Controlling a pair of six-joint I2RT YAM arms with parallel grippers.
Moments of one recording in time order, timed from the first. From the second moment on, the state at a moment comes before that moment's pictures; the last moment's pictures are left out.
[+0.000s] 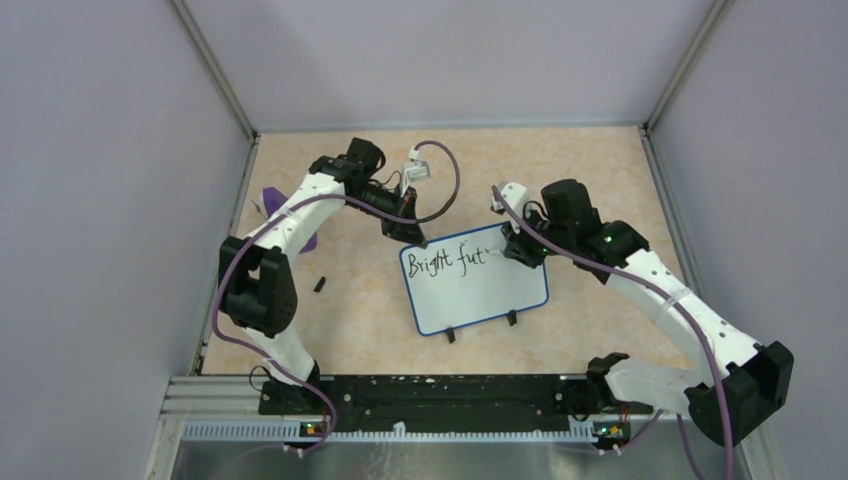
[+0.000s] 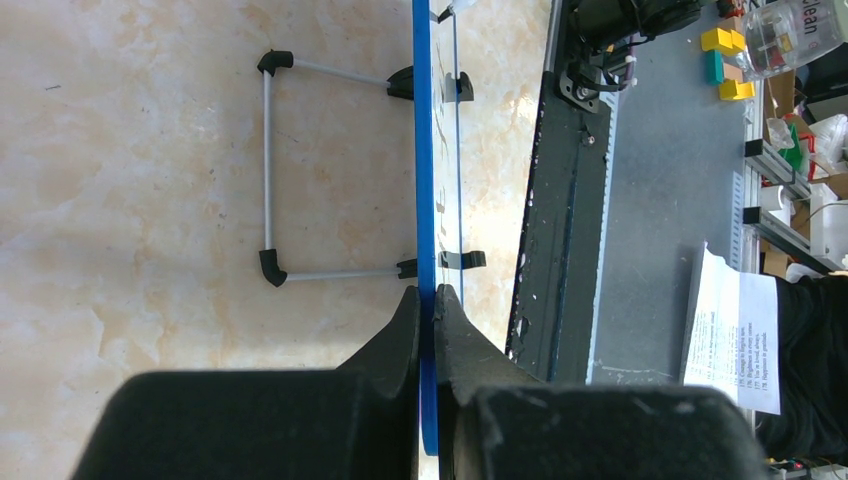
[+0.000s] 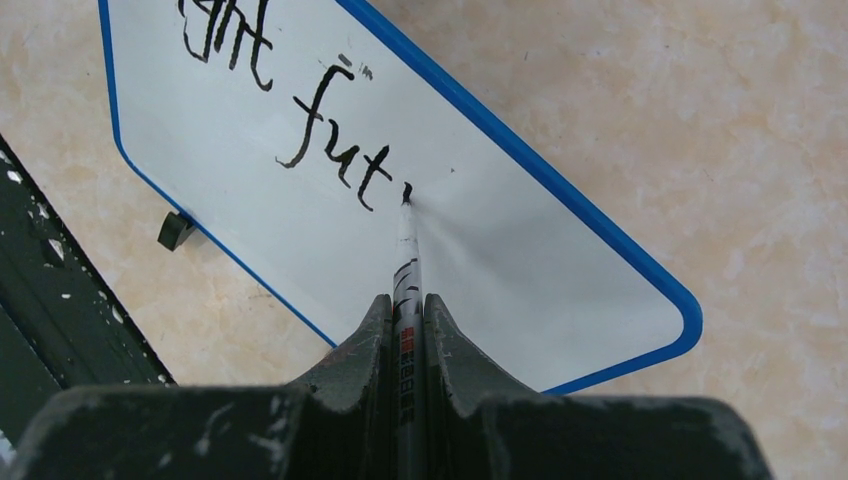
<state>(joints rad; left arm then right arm) -0.36 1.74 1.49 -0.97 1.06 0.48 0.55 1.12 1.06 -0.67 -0.27 -0.33</state>
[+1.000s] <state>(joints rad) -0.36 1.74 1.49 -0.97 1.06 0.48 0.53 1.11 1.07 -0.71 -0.24 -0.36</state>
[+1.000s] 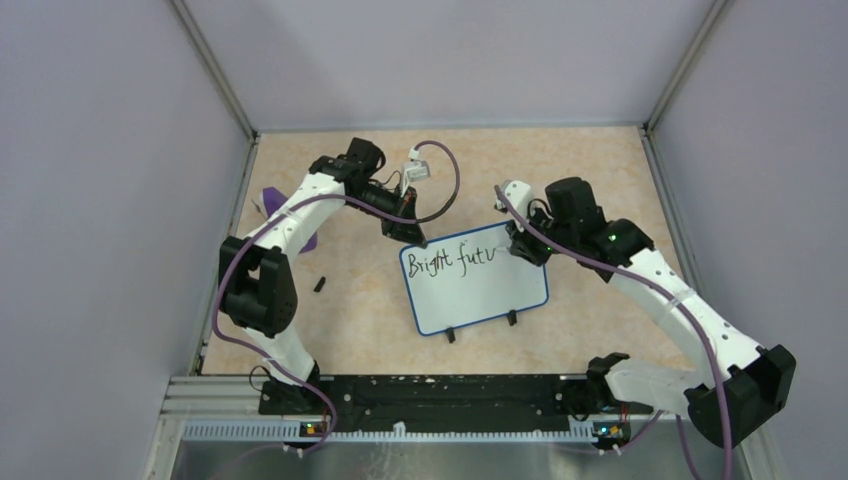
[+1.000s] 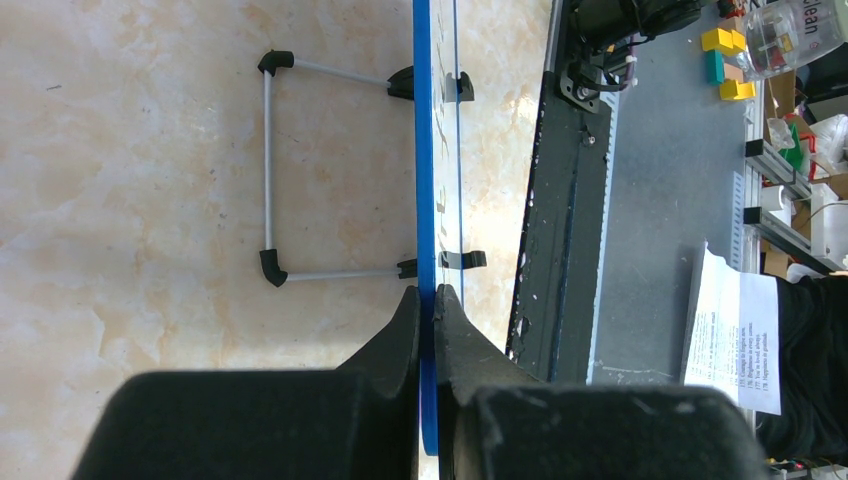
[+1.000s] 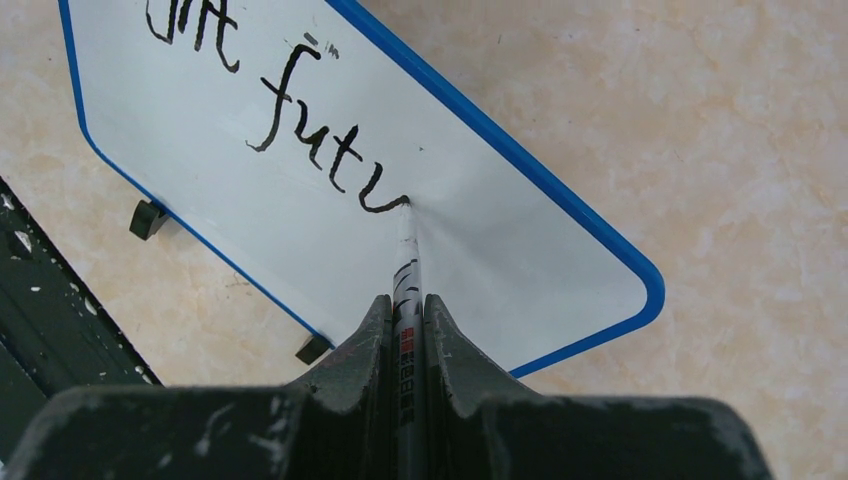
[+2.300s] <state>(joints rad) -0.36 1.74 1.48 -0.96 1.07 0.48 0.53 1.11 1.05 -0.79 -0.26 -0.41</state>
